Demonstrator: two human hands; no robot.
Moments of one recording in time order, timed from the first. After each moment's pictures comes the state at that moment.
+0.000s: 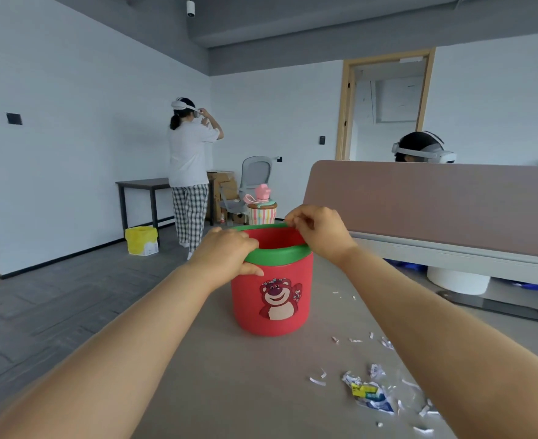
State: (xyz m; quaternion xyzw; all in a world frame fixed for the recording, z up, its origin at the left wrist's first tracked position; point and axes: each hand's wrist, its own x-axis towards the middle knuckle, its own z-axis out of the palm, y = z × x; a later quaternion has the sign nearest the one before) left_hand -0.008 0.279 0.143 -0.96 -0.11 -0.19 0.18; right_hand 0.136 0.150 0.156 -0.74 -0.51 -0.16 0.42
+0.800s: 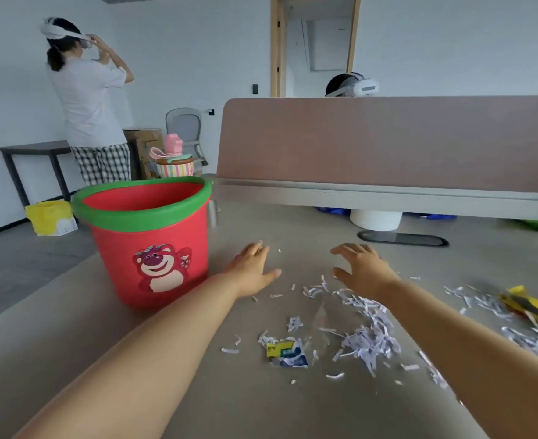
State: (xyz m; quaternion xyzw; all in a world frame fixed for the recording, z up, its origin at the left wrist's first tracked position) left_hand 0.167 0.195 0.004 -0.99 -0.08 -0.04 -0.12; right_hand 0.245 -0.028 0.014 -0.94 -0.30 -0.04 0.14
